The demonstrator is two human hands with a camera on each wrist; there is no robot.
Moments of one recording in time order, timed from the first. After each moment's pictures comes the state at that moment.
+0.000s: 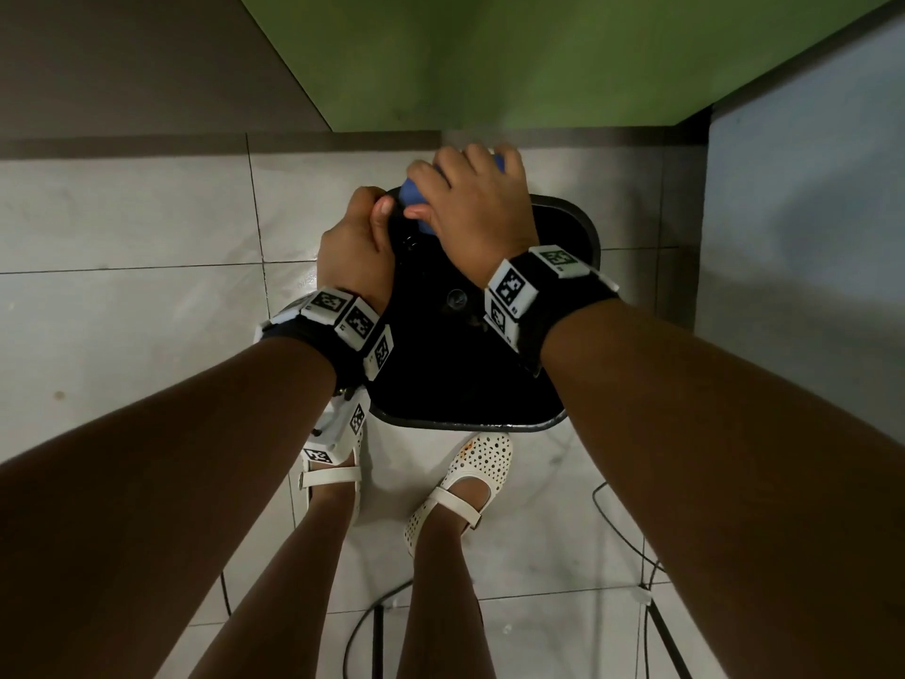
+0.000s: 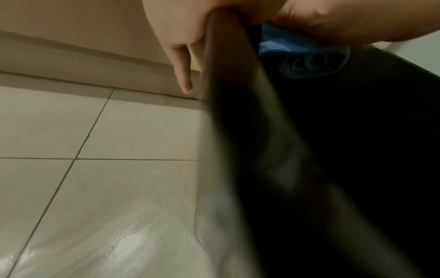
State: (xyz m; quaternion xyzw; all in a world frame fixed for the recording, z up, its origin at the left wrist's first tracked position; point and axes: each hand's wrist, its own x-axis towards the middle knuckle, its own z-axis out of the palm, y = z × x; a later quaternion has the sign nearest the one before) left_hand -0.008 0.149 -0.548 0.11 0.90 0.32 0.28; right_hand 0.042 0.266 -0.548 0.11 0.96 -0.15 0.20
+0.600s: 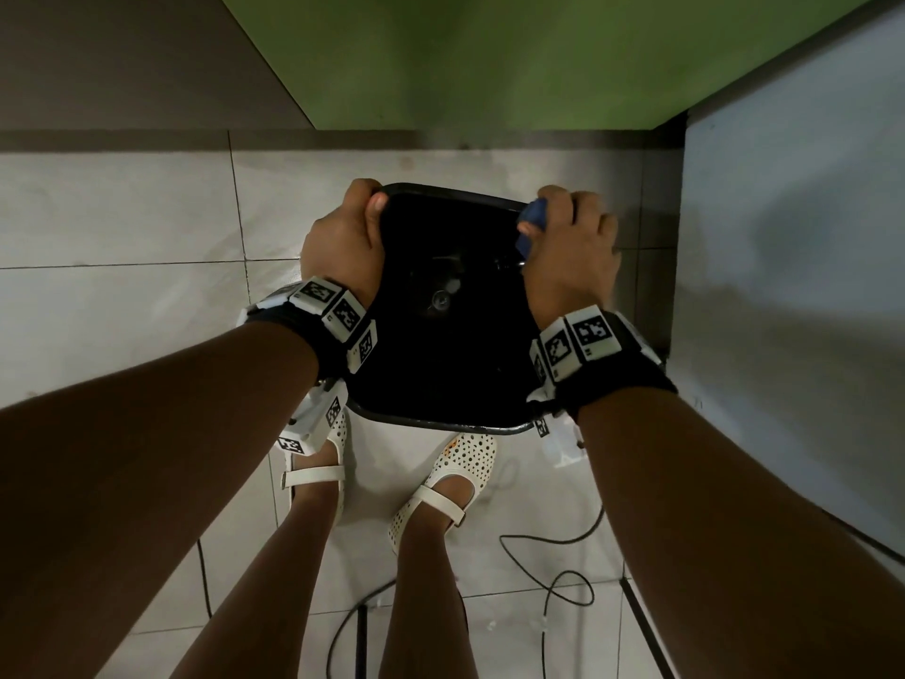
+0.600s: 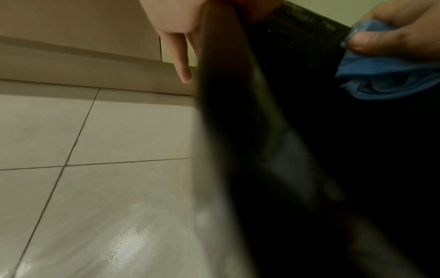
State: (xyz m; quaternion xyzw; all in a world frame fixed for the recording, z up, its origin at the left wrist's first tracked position) left_hand -0.011 0.154 -0.547 0.18 0.91 0.26 0.27; right_hand 0.111 0.301 -0.537 0.45 0.86 -0.16 0.15
